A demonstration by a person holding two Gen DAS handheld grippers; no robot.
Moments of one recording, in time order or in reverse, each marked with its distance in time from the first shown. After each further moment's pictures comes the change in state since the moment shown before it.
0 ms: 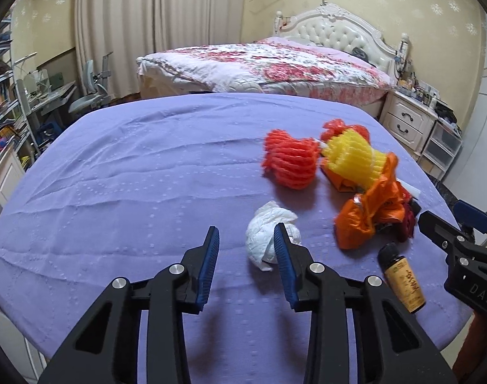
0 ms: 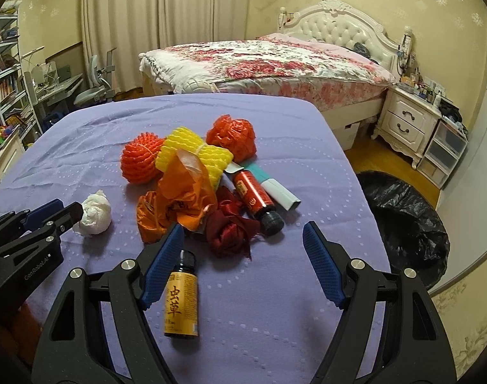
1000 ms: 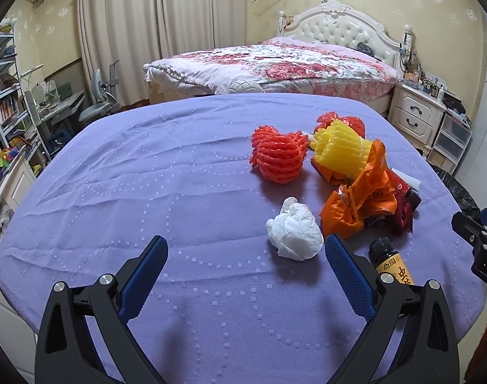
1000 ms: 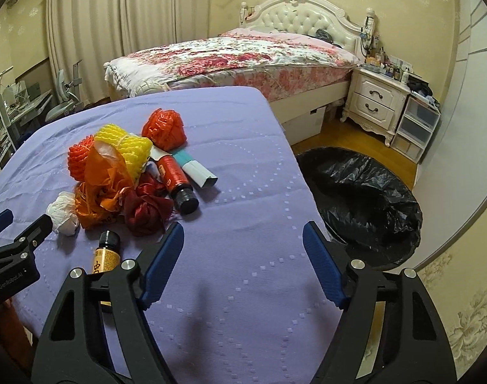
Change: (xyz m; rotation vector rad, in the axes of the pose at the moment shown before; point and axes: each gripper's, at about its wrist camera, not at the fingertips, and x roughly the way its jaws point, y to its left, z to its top) left arm 0.008 -0.038 -0.006 0.043 0.000 0.065; right arm -0.010 -0.062 -0.030 0.123 0.017 -0.099
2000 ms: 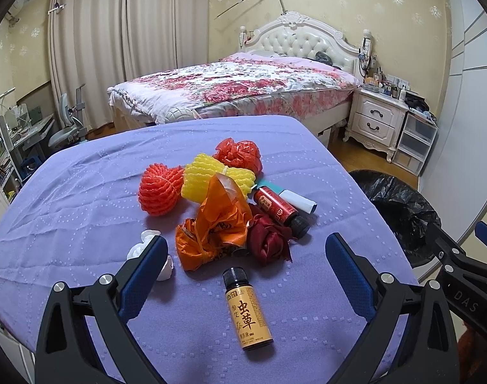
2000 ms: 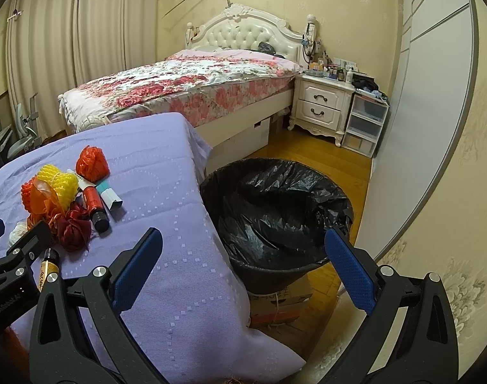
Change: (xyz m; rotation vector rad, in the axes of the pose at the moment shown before) left arm -0.021 -0.103 0.013 0.068 -0.095 -0.123; right arm -0.018 -0.083 -0.012 0.138 -0.109 -0.188
